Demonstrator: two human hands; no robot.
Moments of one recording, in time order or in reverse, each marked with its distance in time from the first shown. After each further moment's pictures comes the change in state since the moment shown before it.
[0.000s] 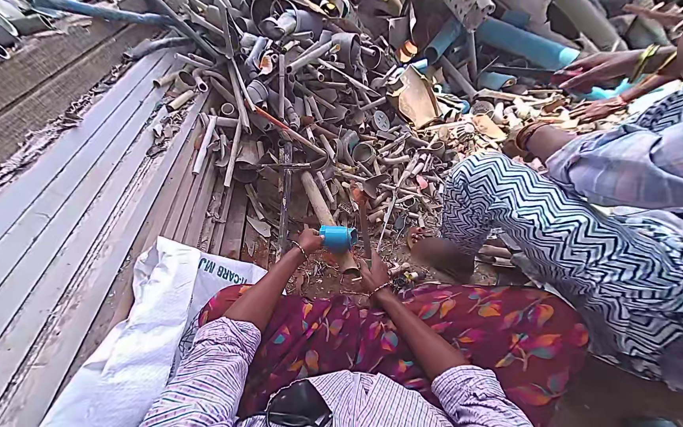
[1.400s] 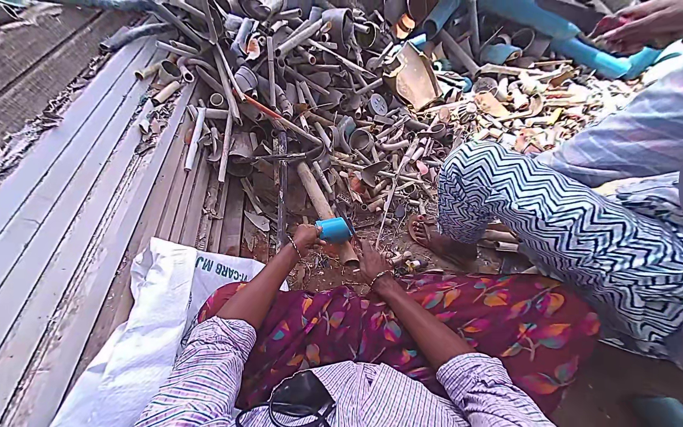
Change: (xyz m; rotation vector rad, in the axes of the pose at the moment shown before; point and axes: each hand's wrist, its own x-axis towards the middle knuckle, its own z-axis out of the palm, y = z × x) left_hand -0.014 0.006 0.004 -0.299 0.049 -0.081; right_hand -0.006 -0.006 -0.004 -0.239 -0.095 -0.121
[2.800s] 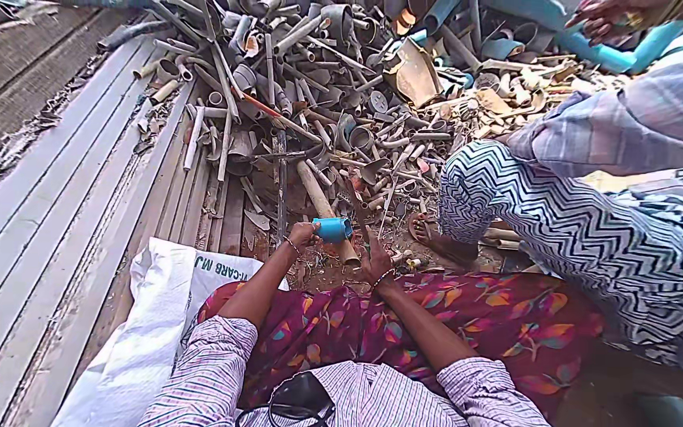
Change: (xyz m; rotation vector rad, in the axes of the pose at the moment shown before) left_hand 0.017 -0.009 -0.007 -0.092 0.043 0.043; right_hand -0.005 0.001 0.007 0.212 0.357 -0.166
